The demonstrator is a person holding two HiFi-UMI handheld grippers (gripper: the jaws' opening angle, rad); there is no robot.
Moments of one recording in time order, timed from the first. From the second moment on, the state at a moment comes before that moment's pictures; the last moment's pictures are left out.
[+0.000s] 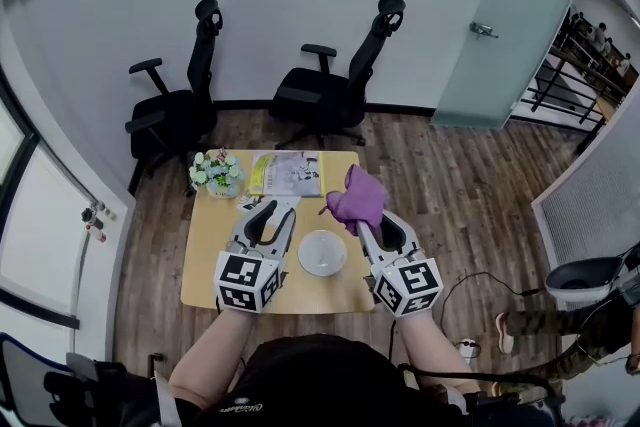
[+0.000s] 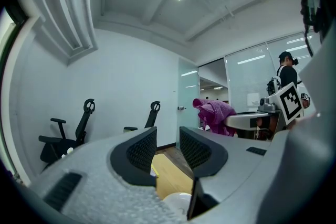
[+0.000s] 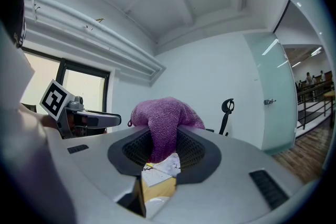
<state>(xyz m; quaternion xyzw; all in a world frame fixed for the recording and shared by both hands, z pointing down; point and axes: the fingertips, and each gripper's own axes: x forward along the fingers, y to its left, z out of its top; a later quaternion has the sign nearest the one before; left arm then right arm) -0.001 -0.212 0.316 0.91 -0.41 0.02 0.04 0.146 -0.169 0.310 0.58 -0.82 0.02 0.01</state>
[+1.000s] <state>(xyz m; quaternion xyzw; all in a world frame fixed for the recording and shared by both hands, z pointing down) 0.003 -0.222 0.331 0.91 -0.41 0.02 0.05 0.146 -0.178 0.322 0.57 -0.82 0.03 0.03</state>
